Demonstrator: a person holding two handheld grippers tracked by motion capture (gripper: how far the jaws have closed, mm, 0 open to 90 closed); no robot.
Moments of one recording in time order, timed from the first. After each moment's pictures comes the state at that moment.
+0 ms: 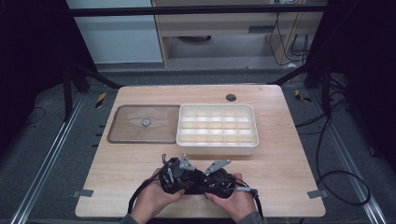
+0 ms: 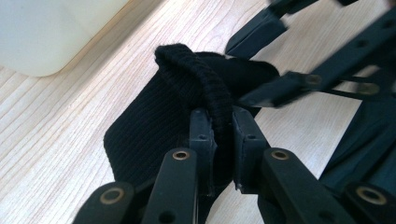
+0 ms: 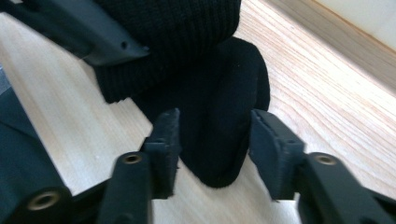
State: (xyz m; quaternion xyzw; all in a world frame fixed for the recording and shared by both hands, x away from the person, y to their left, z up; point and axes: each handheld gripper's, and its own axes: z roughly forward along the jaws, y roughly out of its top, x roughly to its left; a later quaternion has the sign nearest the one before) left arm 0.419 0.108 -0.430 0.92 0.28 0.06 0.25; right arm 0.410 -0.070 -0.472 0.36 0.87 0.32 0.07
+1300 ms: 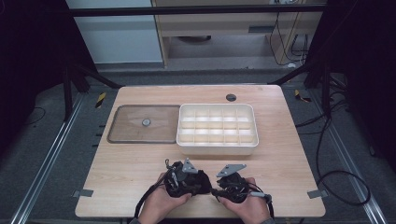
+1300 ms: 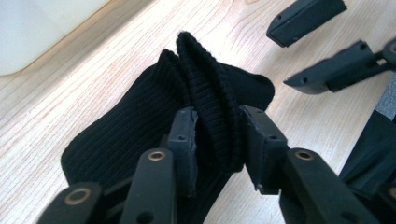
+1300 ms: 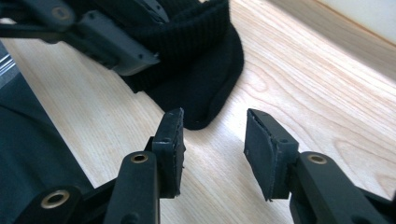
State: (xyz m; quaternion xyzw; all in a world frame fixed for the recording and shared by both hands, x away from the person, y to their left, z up) left arm 0.415 0.097 -0.452 0.90 0.31 0.05 0.29; right arm 0.397 -0.105 -0.468 0.38 0.86 0.33 0.07
